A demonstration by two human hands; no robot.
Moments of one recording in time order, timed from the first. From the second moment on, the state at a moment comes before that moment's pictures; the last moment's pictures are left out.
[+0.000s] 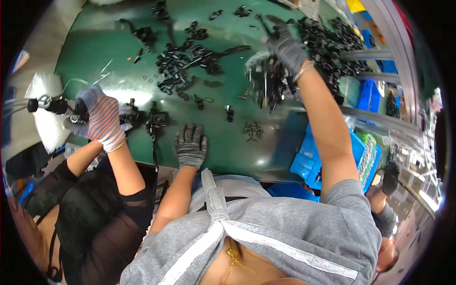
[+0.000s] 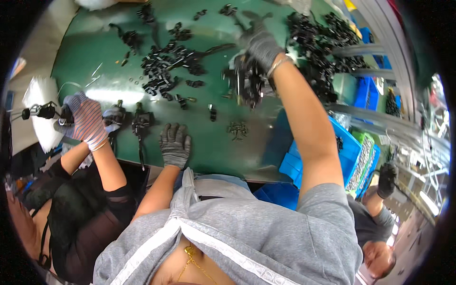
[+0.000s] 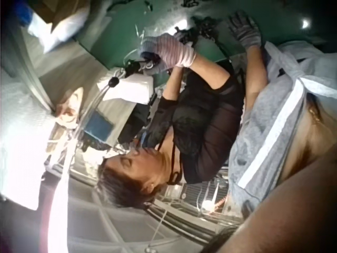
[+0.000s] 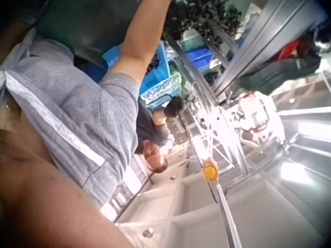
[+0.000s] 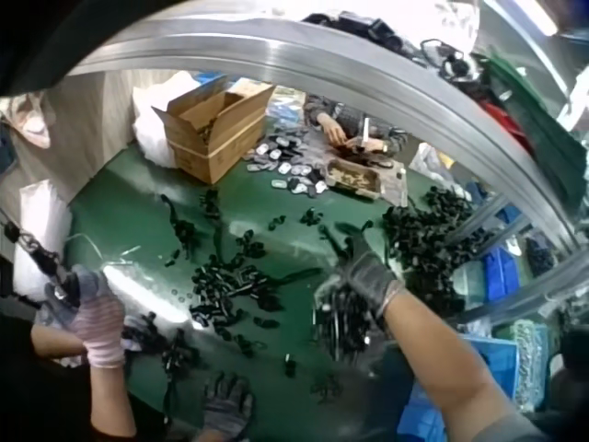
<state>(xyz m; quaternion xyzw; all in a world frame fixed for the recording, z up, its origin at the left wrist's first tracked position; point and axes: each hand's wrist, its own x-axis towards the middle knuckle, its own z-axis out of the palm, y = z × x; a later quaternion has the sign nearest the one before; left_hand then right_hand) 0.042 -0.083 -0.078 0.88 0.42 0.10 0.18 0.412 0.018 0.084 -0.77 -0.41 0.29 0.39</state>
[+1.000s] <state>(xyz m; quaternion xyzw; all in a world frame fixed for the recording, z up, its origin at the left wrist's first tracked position) 0.052 -0.085 -0.063 0.28 0.52 0.28 0.75 0.188 -0.129 0.016 -0.28 -0.91 0.27 -0.10</state>
